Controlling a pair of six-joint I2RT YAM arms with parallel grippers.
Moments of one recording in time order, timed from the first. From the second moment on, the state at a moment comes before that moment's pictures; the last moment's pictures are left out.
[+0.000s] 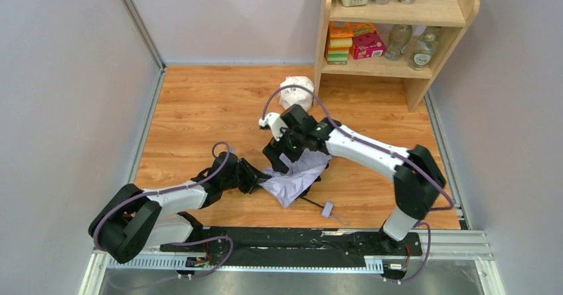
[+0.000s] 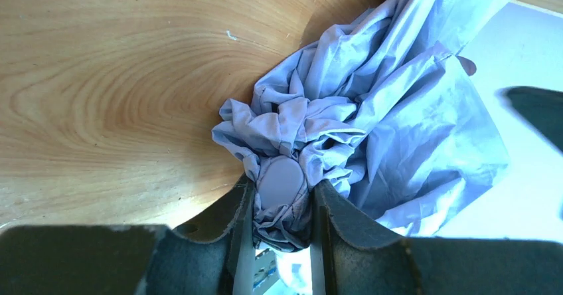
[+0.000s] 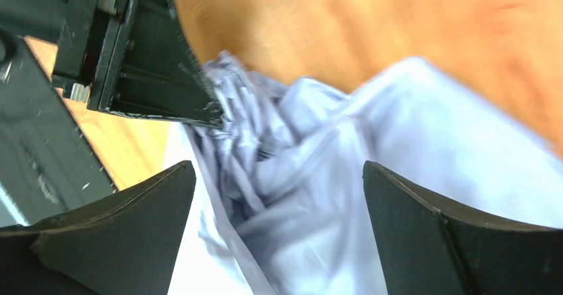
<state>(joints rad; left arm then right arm) -0.61 1.21 0.25 0.27 0.23 -1.40 0.85 1.73 1.30 -0.56 -0.31 -0.12</state>
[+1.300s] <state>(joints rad) -0.49 1.31 0.44 -0.14 0.36 -1.39 1.09 1.77 0.93 0.01 -0.11 -0.06</state>
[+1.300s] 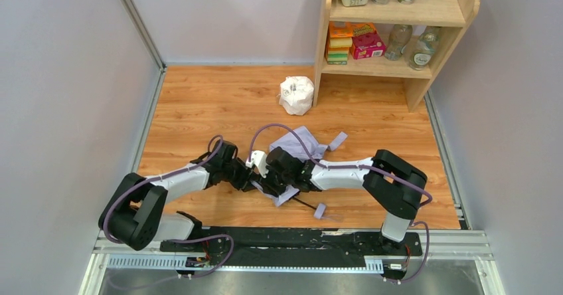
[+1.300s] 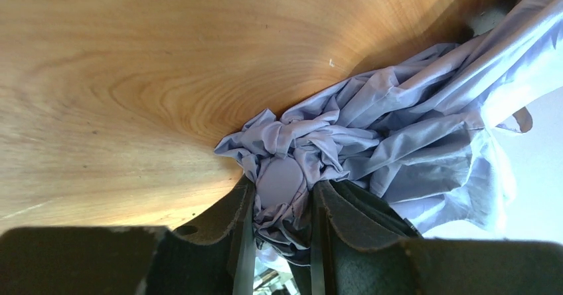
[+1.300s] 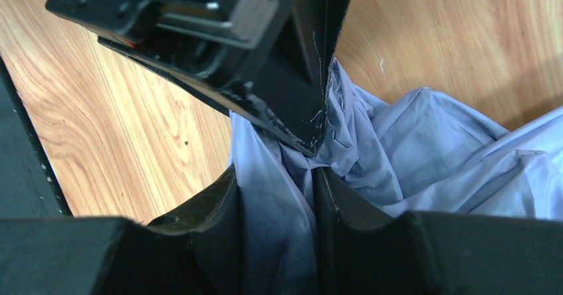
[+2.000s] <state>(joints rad) -0.22 0.75 0.33 -0.25 0.43 -1.15 0.75 2.06 1.17 -0.08 -0.90 0.15</state>
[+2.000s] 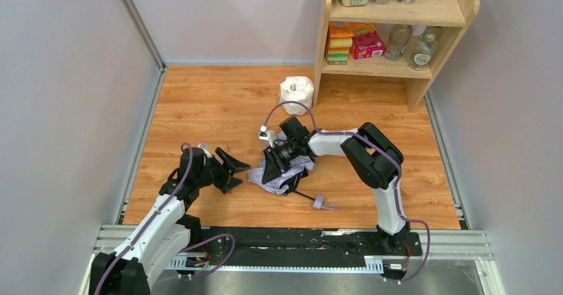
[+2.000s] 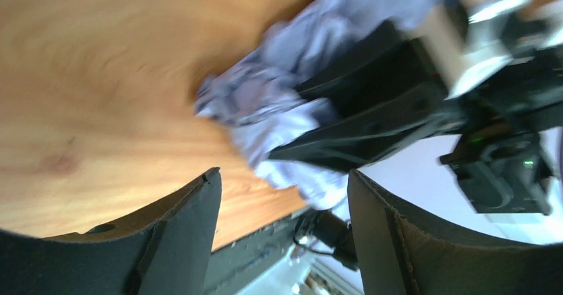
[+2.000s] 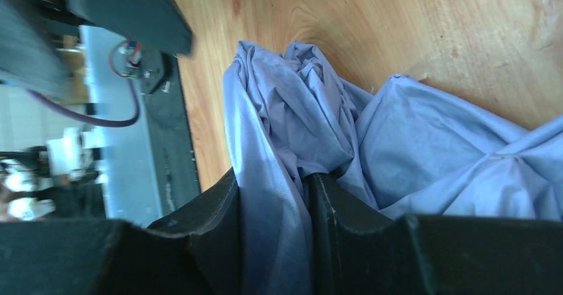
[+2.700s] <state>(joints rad) -0.41 1.14 0.30 -0.04 0.31 -1.54 0.71 2.11 1.19 -0.03 -1.02 0.27</state>
